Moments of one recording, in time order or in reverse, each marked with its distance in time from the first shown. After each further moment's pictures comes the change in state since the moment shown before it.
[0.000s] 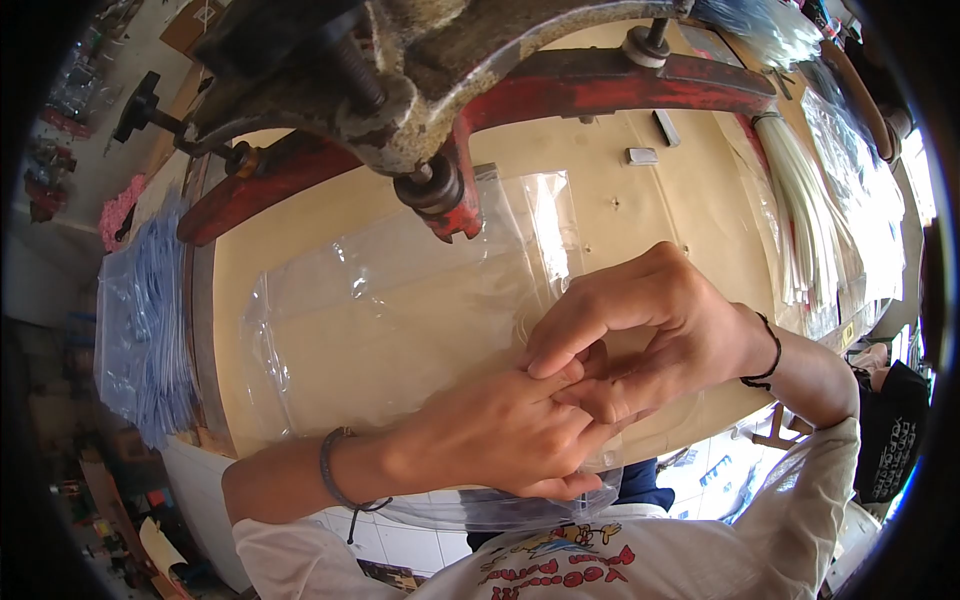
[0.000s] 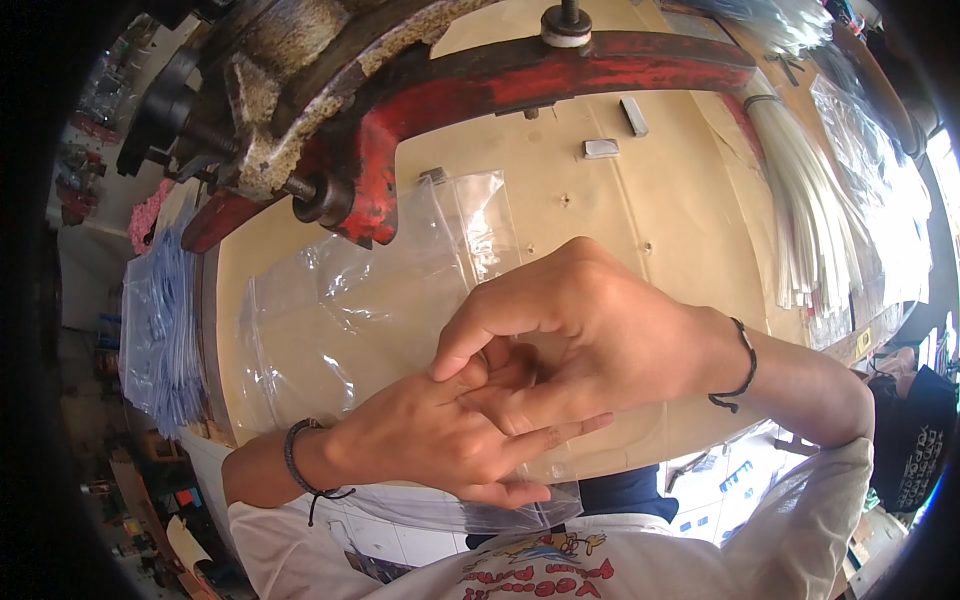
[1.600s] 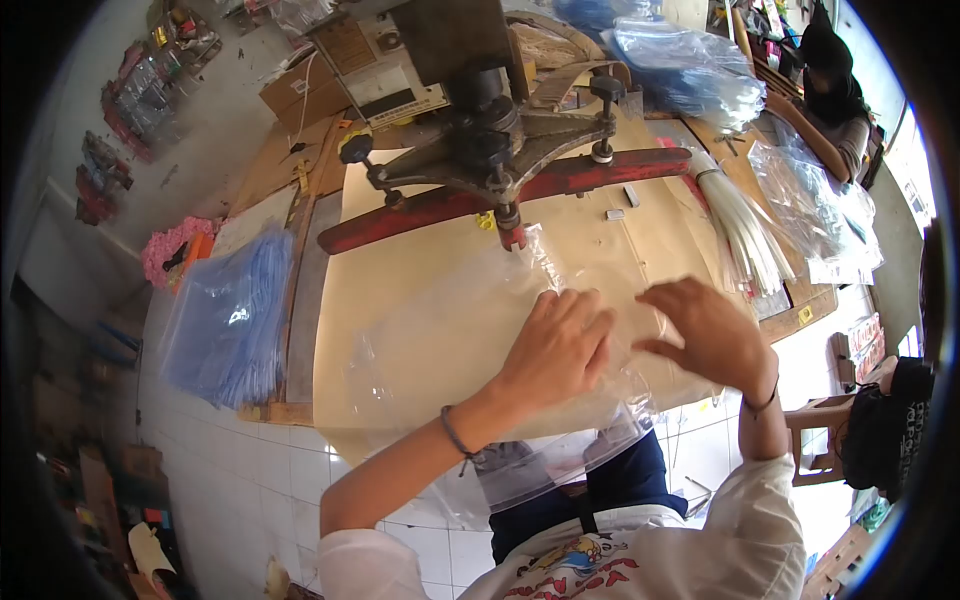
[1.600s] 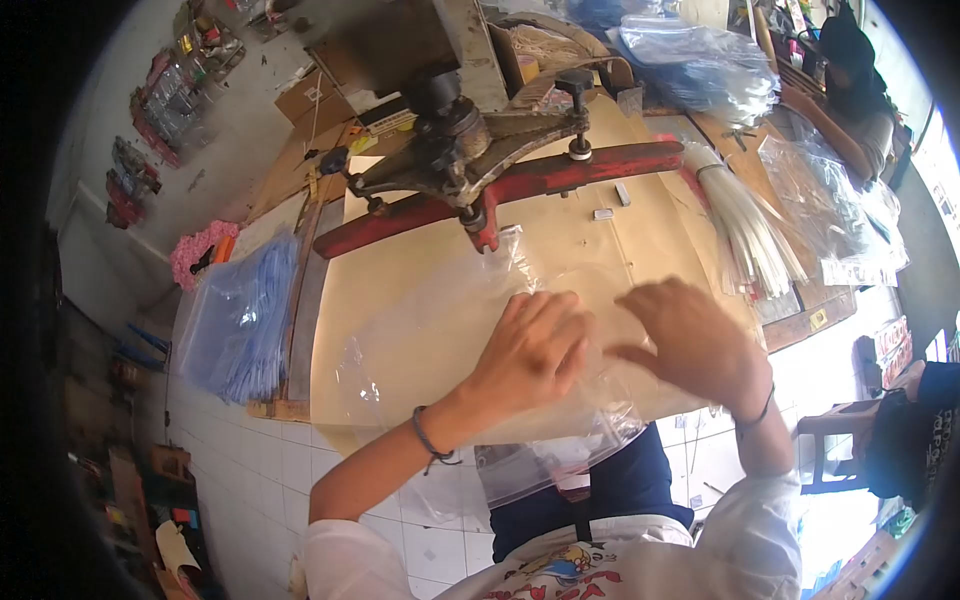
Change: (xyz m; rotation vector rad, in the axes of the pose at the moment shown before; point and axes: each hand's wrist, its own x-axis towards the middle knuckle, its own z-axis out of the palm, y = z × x) left_hand 0.018 0.019 0.015 0.053 0.416 -0.338; right_hand -0.078 -0.088 0.028 -1.028 0.161 0.476
